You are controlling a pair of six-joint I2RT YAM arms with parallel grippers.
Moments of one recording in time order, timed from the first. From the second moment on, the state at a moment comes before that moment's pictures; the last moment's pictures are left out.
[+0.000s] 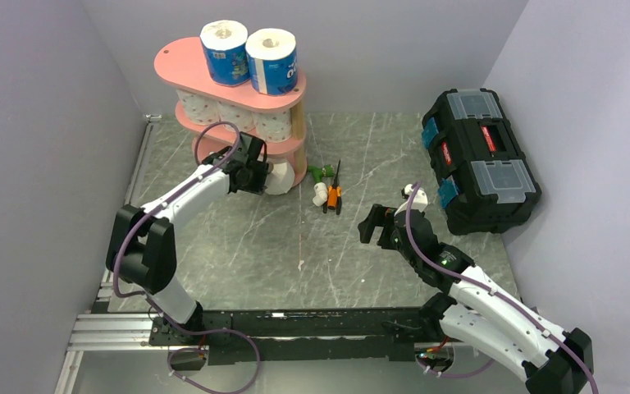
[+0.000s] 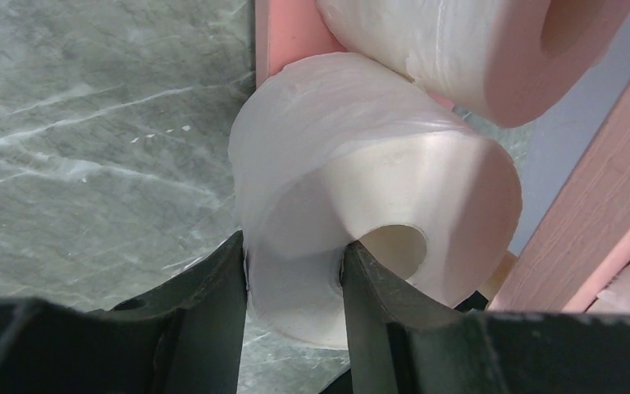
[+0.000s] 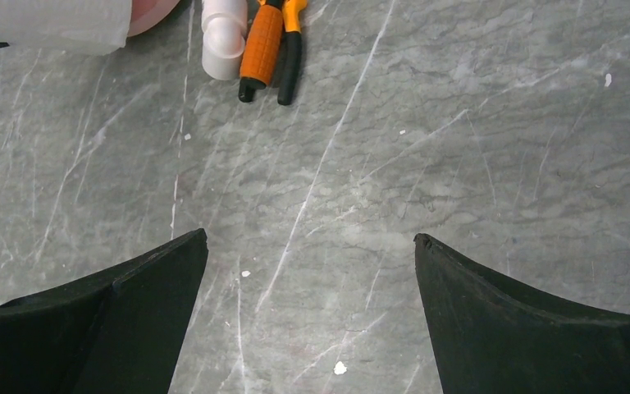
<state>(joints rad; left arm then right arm) -0.43 1.62 1.24 -0.60 -0.23 -1.70 0.67 0.73 0.52 -0.35 0.32 0.65</state>
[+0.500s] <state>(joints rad) -0.43 1.66 1.26 -0.57 -0.23 -1.69 0.67 0.73 0.52 -0.35 0.32 0.65</state>
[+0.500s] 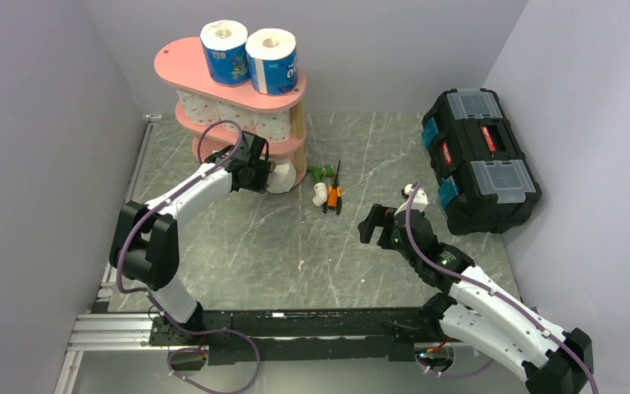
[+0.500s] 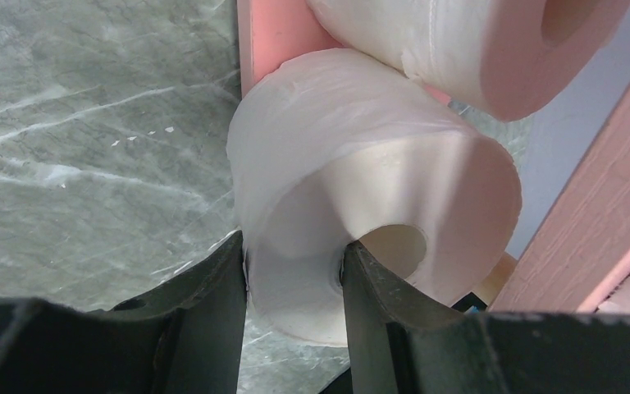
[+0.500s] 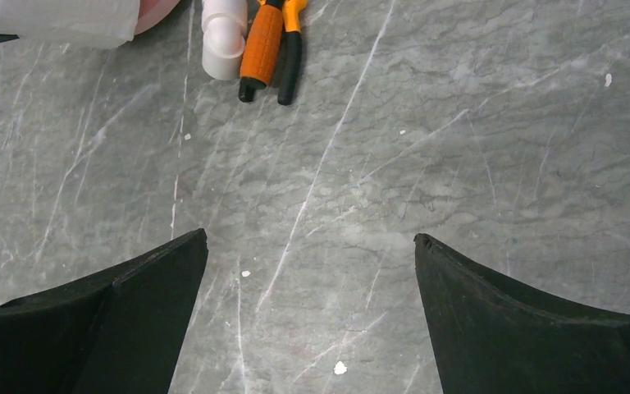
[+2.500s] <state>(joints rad) -0.41 0.56 0.72 -0.60 -0.31 -1.05 0.67 0.97 0.55 0.04 0.20 0.67</state>
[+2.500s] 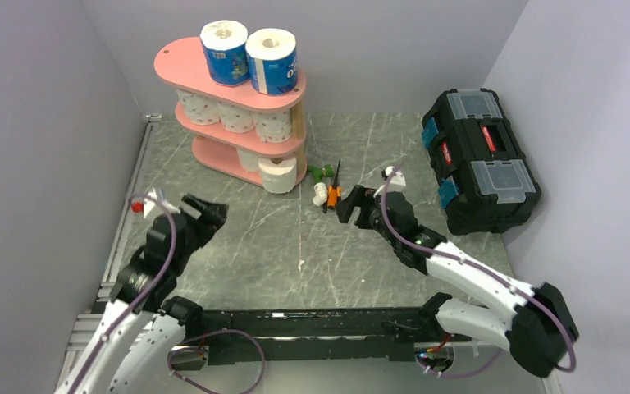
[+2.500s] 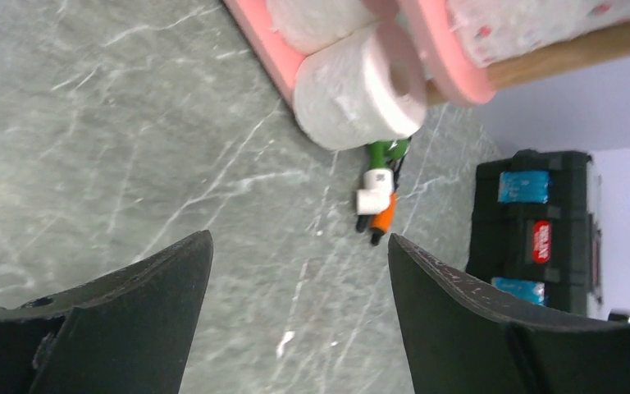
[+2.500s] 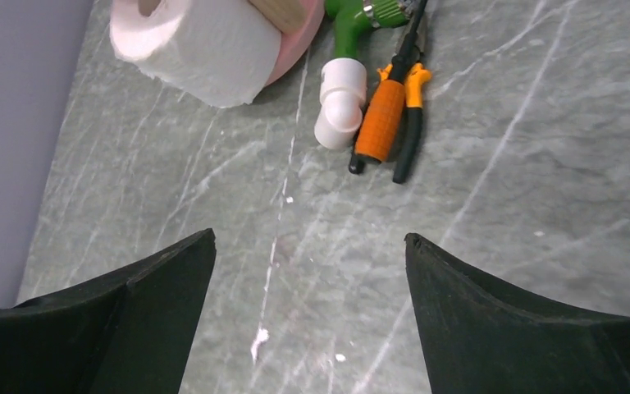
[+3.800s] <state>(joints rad) -0.41 0.01 0.42 -0.79 -0.31 -0.97 0.70 2.04 1.07 0.59 -0.01 0.92</state>
